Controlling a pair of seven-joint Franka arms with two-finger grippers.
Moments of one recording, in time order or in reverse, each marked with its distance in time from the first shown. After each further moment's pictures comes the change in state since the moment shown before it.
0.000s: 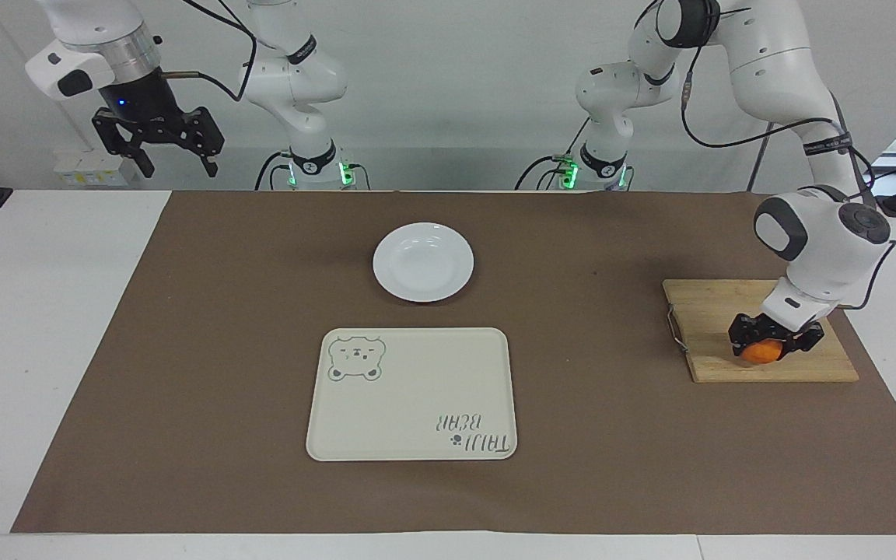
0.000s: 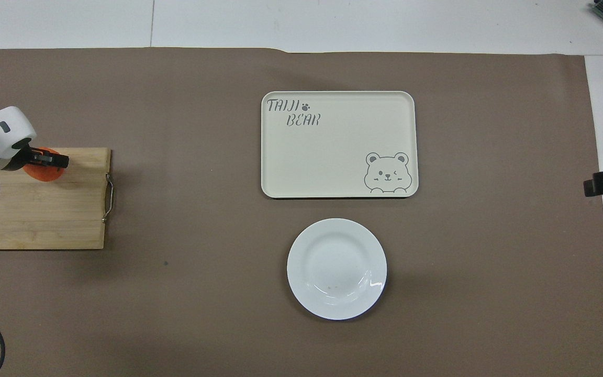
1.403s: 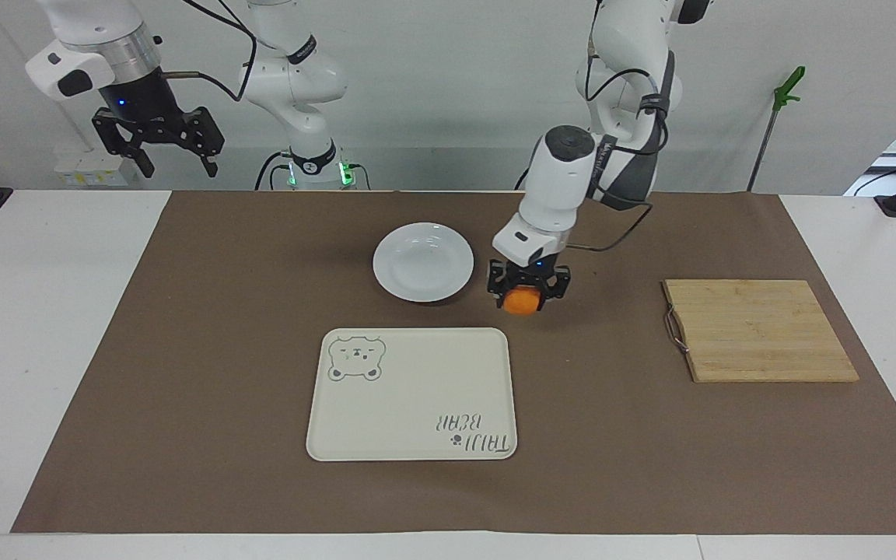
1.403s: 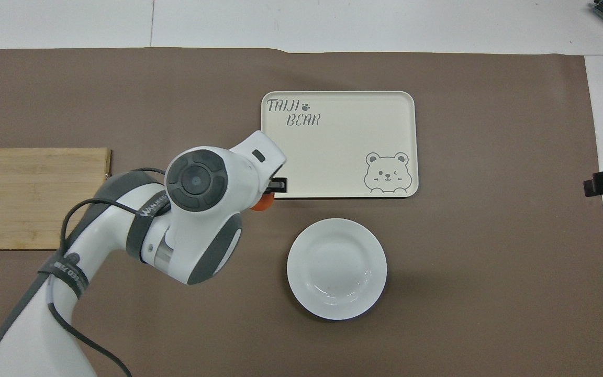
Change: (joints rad) left arm -0.765 -0.122 -0.020 -0.007 -0.003 -0.071 -0.929; right arm 0.000 0.000 0.000 0.000 0.000 0.000 0.000
